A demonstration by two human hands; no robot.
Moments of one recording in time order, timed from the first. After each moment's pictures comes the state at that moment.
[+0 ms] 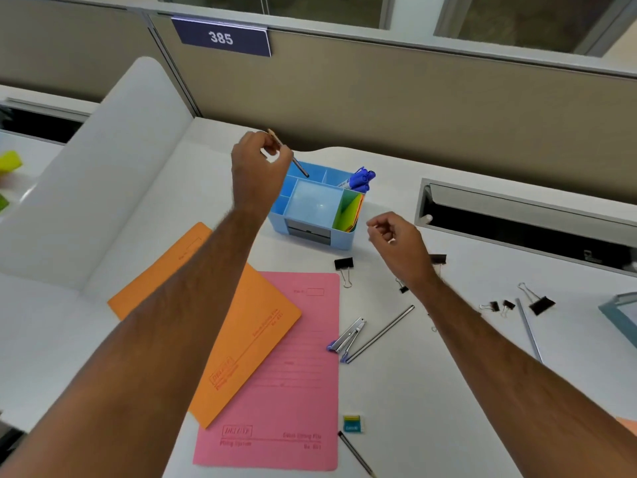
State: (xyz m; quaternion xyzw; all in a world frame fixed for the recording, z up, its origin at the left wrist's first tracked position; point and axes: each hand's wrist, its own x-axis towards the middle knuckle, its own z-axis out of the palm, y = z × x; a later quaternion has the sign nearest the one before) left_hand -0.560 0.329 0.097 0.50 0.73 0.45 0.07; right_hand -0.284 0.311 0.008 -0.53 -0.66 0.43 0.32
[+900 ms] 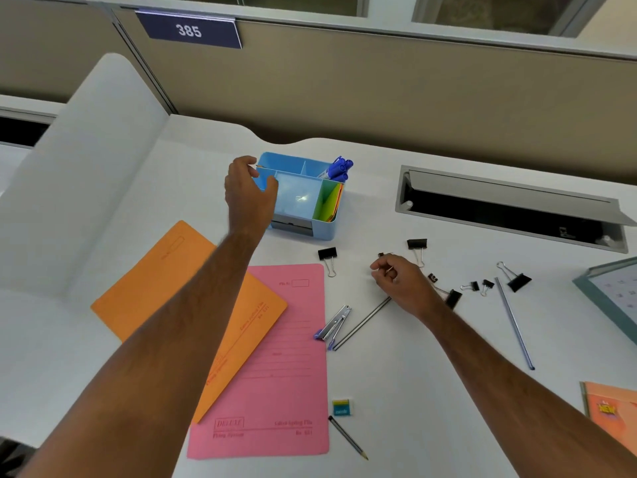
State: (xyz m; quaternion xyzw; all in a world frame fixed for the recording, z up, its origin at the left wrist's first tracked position) left_hand -0.542 0.307 0.043 0.46 0.77 0.42 0.15; right_hand -0.213 0.253 -0.047 -0.55 -0.68 0.44 0.20
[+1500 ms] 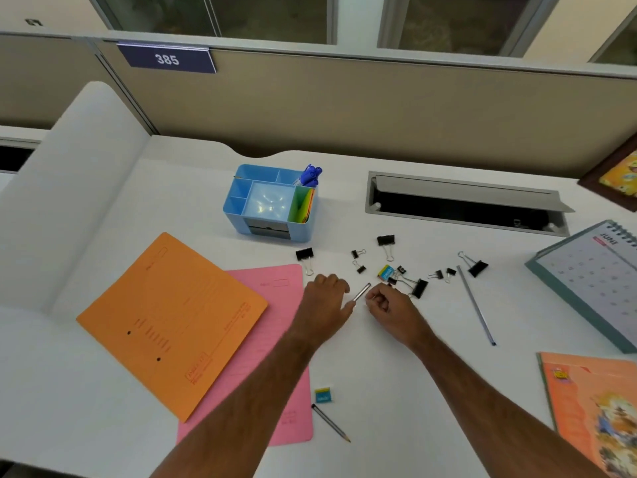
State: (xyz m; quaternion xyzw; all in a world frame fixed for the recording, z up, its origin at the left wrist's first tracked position) left_hand -0.369 0.162 -0.016 0.75 0.62 0.09 0.19; right_hand -0.168 0.179 -0.047 -0.60 -0.65 0.44 0.17
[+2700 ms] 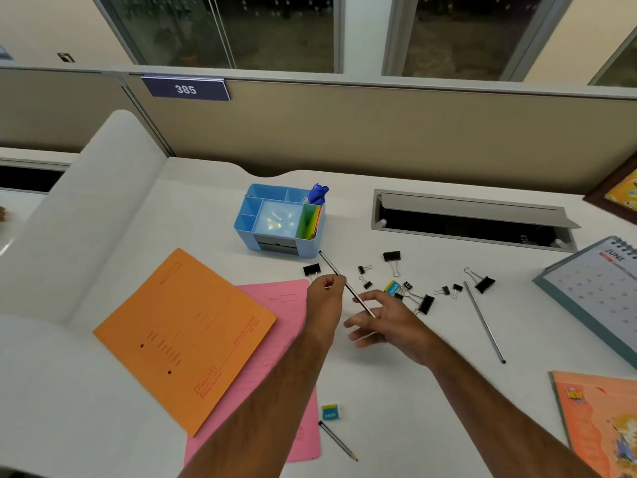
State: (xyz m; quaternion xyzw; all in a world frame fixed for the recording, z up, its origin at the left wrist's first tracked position) left_hand -0.355 0.187 0.020 0.26 0.72 0.42 0.49; right_hand -0.191 0.178 0.019 -0.43 -0.40 0.78 0.21
